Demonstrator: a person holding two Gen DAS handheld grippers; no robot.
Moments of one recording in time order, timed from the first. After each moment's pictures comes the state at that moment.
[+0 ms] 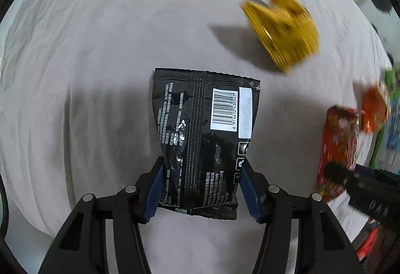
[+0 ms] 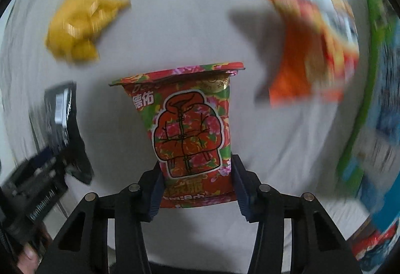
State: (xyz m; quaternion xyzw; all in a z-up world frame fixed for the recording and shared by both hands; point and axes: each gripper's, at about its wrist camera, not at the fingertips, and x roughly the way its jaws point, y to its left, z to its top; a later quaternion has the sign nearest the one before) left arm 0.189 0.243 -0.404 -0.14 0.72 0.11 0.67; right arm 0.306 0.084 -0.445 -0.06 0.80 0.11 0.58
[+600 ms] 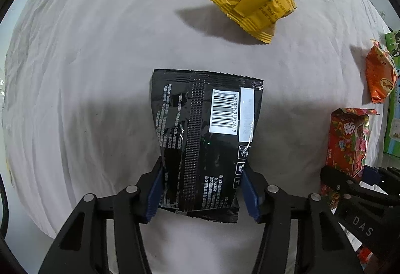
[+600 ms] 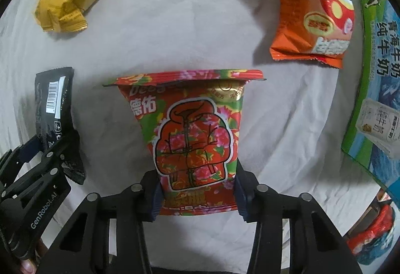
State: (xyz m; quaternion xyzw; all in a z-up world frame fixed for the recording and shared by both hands) left arm 0.201 0.222 -0.409 -0.08 0.73 0.10 0.67; right arm 0.280 0.097 -0.450 -0.08 0.80 0.08 0.59
